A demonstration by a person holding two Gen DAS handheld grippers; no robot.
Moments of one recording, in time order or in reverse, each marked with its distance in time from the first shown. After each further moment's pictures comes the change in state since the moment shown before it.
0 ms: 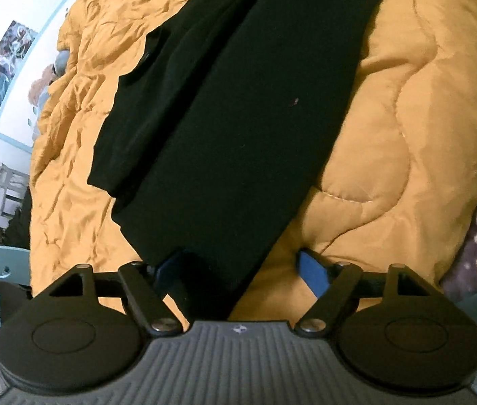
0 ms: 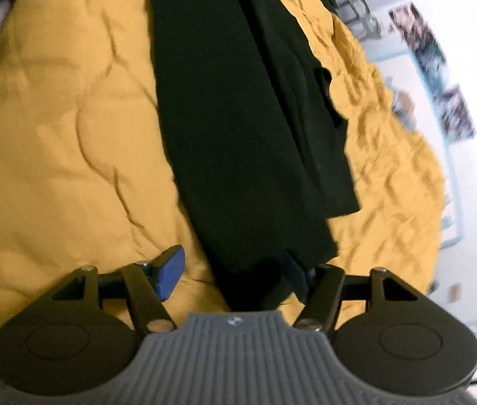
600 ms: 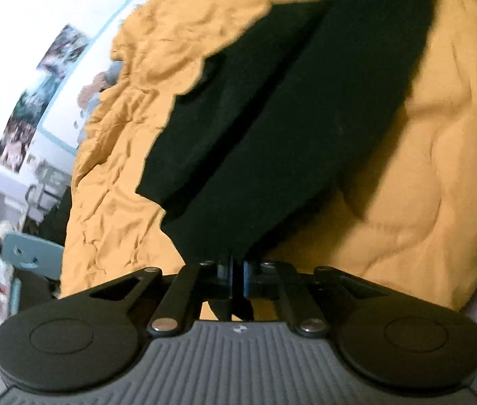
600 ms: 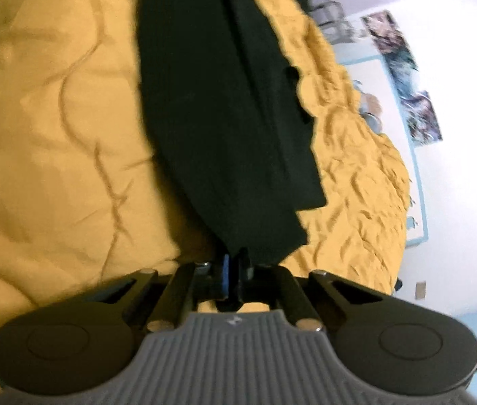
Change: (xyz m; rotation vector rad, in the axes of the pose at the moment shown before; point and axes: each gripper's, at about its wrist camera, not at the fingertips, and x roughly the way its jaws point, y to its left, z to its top) left arm -0.032 0.015 0.001 -0.131 -0.115 0.141; right arm -0.020 -0.009 -0.006 0.117 -0.025 -0.117
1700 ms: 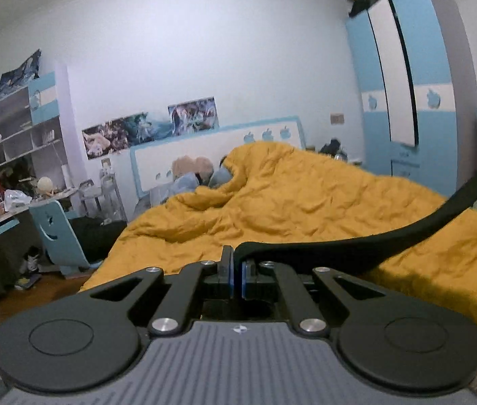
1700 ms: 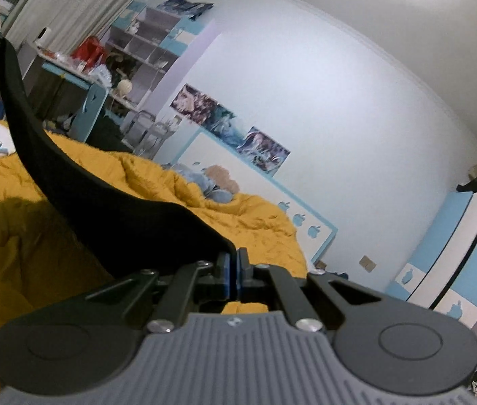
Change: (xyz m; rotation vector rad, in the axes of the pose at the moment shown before) left arm -0.206 0.142 0.016 -0.658 -0.499 0.060; right arm -0.251 -0.136 0.027 0.597 -0.358 -0.358
